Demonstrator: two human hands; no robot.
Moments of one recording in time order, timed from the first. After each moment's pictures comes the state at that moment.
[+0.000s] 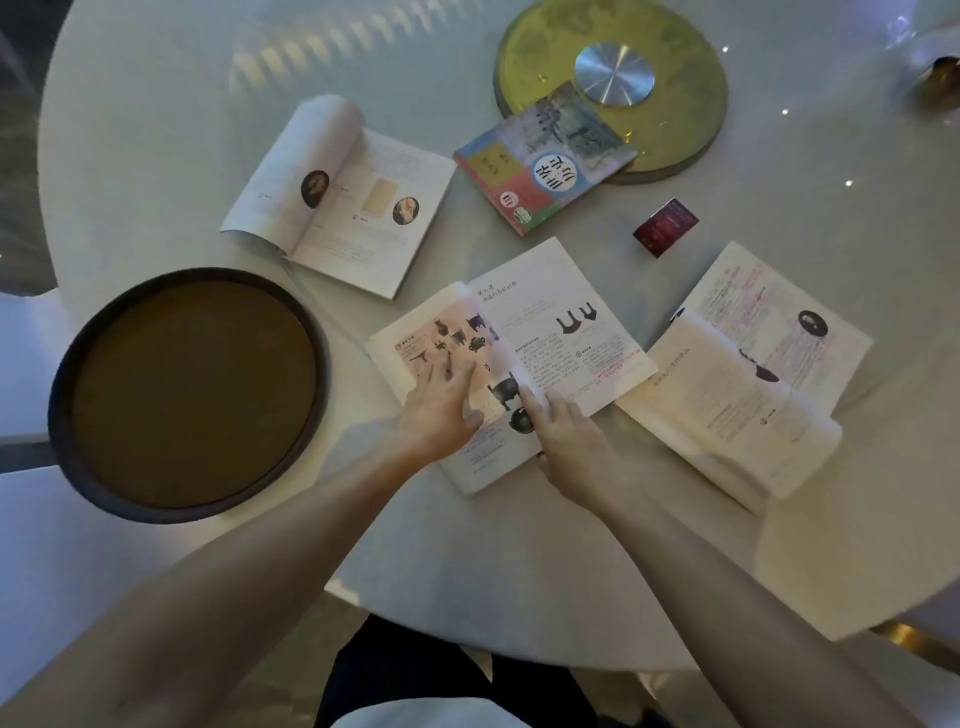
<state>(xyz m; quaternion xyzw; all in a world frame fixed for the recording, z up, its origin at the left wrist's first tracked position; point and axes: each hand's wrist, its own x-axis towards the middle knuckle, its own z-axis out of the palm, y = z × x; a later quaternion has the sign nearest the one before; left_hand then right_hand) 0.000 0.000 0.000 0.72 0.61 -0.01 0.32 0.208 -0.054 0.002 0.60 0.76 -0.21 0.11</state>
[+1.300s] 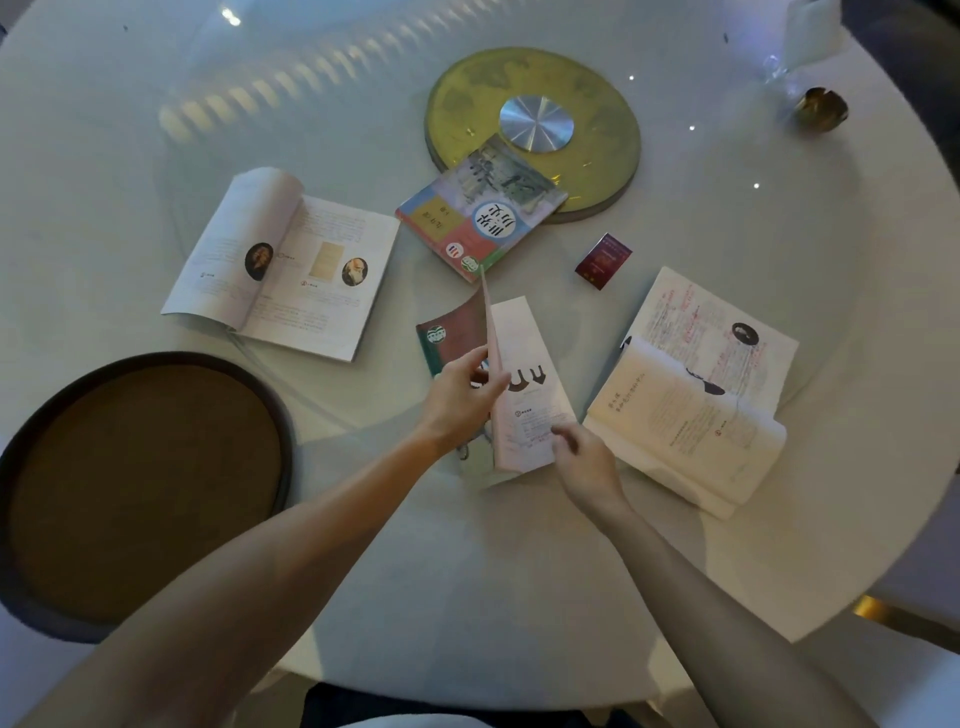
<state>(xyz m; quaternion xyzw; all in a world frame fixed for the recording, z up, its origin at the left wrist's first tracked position) 0.057 0.063 0.069 0.57 0.55 0.24 0.57 0.231 -0.039 0.024 0.81 0.39 -0.39 -0.20</state>
